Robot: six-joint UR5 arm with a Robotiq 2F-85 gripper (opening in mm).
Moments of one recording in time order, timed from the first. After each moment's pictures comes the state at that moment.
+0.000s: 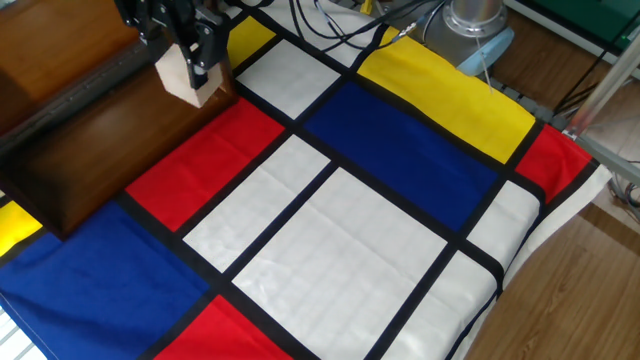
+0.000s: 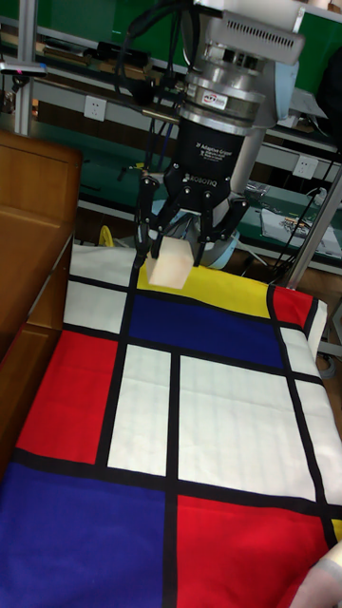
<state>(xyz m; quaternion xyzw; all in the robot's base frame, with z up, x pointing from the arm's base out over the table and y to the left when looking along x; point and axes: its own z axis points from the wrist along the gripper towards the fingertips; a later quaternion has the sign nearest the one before) 0.570 -0.019 0.346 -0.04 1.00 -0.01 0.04</state>
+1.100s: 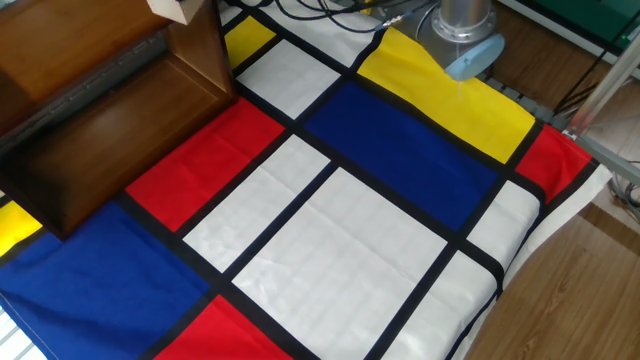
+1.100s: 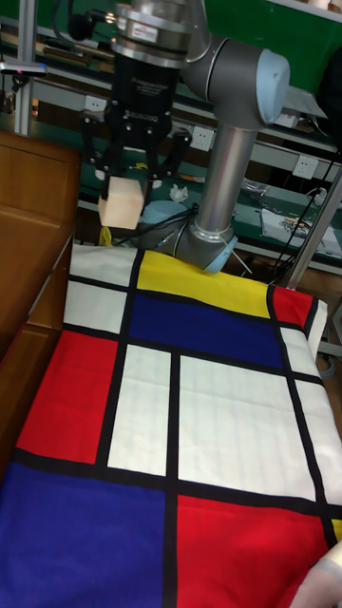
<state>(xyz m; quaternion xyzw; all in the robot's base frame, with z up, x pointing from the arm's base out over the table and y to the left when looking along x) 0.518 -0.101 0.383 -0.09 1.00 0.01 0.01</state>
